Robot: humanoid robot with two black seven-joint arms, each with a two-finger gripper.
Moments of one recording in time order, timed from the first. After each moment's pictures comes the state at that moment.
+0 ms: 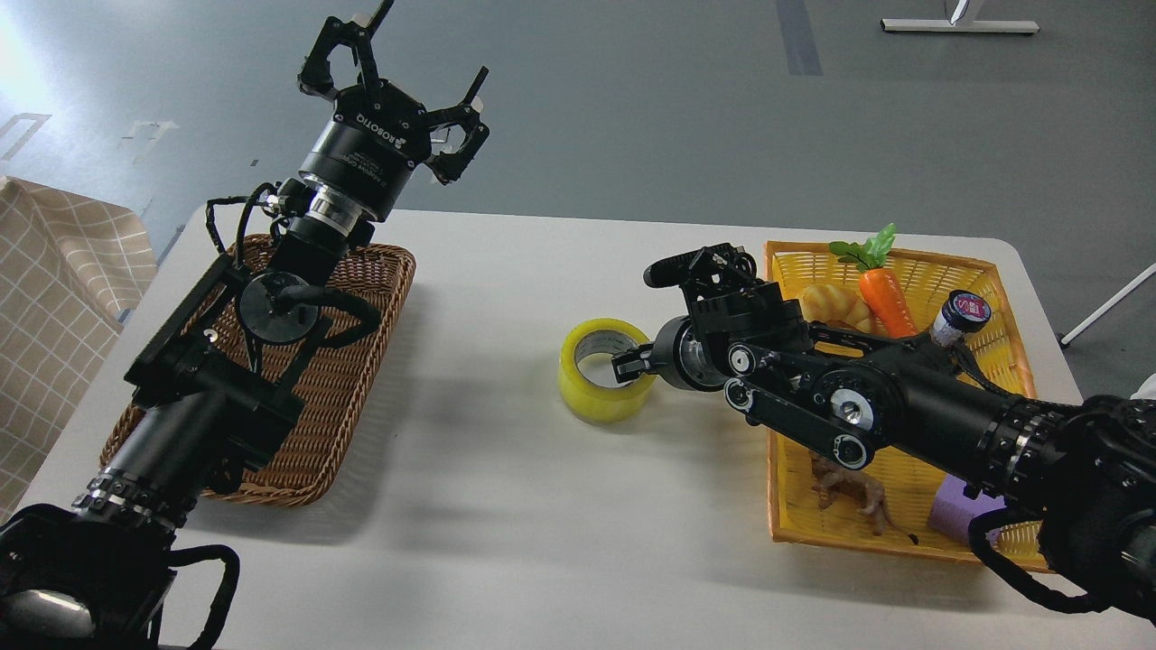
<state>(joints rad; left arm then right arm) -0.60 0.15 -1.25 -1.03 0.14 -0.49 -0.11 1.03 0.00 0.23 0.88 -1.52 0.49 -0.35</state>
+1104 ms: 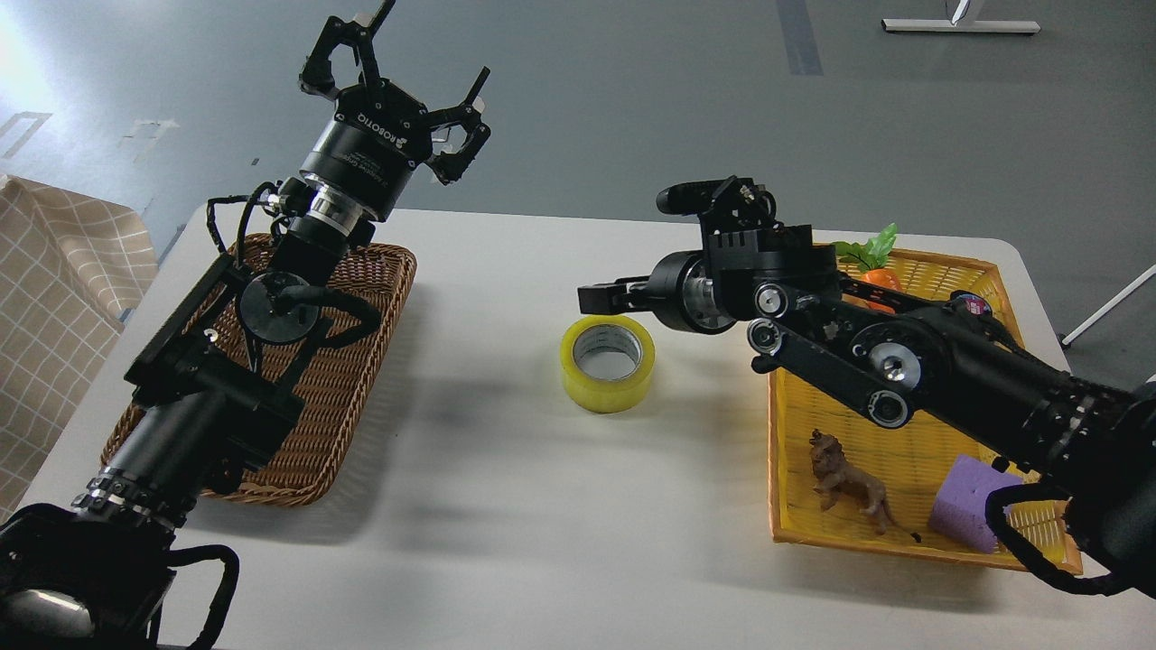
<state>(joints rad) -0.60 0.15 -1.24 -1.03 0.14 -0.49 -0.11 1.04 -0.15 0.49 1.07 -1.51 0.49 -0.35</state>
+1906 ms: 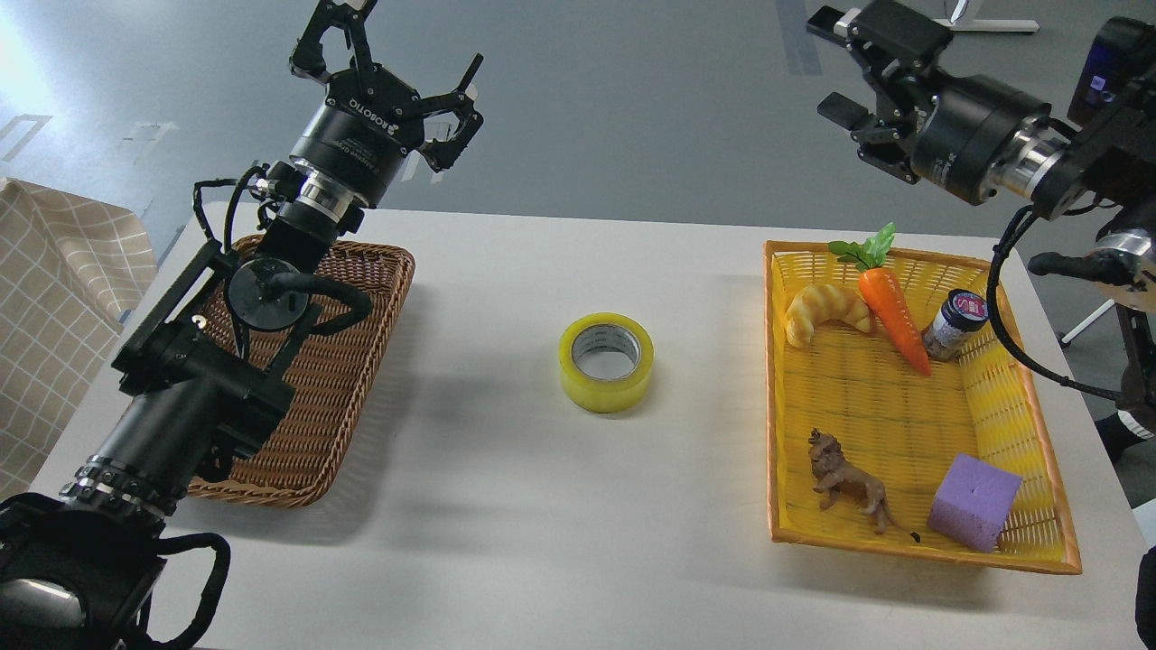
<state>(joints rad) -0.63 0.18 -1.24 -1.02 0.15 -0.49 -0.10 0.65 -0.35 1.38 1.35 -0.97 0.49 -0.23</state>
